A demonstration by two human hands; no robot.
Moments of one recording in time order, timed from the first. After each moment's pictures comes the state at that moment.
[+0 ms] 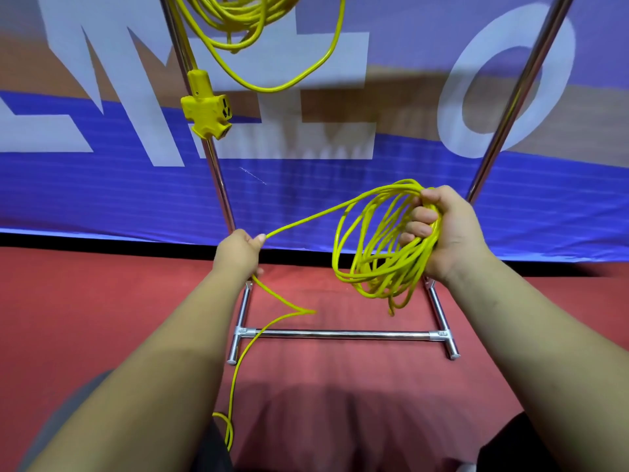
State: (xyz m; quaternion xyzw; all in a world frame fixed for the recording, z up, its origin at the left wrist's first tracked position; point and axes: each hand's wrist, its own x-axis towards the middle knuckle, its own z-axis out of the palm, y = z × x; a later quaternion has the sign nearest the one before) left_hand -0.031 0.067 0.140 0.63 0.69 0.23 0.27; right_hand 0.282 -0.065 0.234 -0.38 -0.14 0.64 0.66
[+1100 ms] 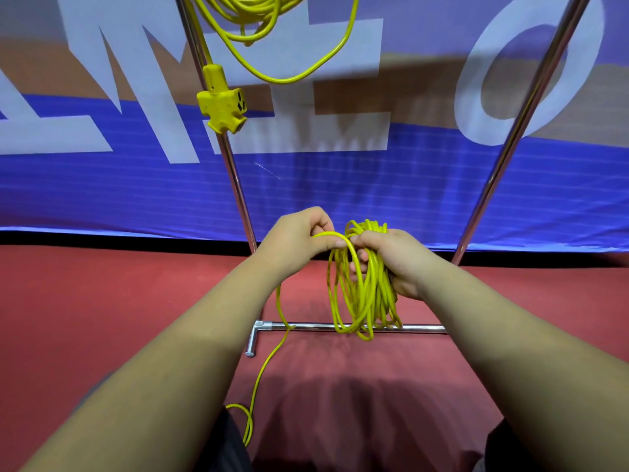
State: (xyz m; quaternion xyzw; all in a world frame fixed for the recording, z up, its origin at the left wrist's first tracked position) left_hand 0.014 0.011 0.200 0.81 0.44 0.25 0.30; right_hand 0.206 -0.061 0.189 -0.54 -0.30 0.64 0.47
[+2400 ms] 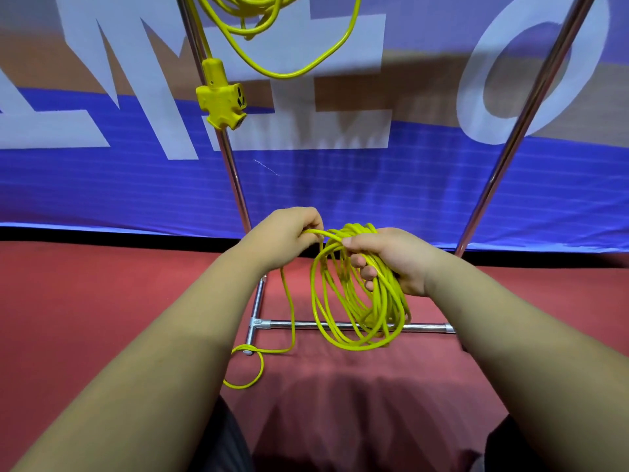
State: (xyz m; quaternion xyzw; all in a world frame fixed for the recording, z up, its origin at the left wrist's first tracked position) left_hand -0.003 0.037 0.199 0.89 0.40 0.16 0.17; right_hand 0.210 -0.064 0.202 -0.51 -0.38 0.69 0.35
